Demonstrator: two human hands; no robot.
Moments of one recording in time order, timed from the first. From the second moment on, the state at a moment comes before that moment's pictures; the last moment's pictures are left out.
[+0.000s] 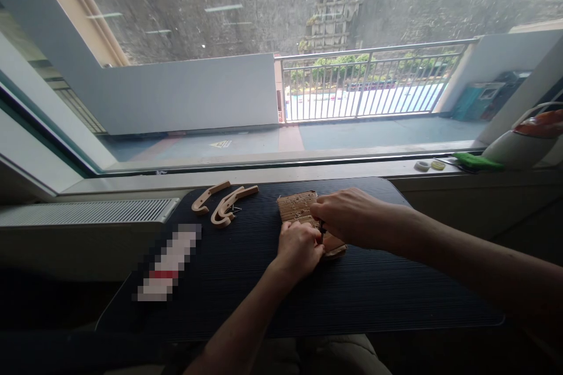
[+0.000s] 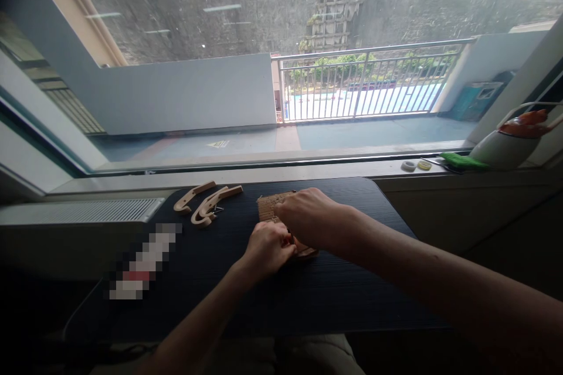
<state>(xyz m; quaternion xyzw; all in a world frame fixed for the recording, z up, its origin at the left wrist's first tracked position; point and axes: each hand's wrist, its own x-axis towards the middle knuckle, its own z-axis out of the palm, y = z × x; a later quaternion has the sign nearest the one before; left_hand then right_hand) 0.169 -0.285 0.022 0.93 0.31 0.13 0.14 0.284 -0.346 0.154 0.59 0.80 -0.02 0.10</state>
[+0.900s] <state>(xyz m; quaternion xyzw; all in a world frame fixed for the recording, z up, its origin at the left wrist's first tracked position) 0.171 -0.286 0.023 0.93 0.31 0.13 0.15 0.278 -0.340 0.151 0.62 0.77 0.01 0.13</state>
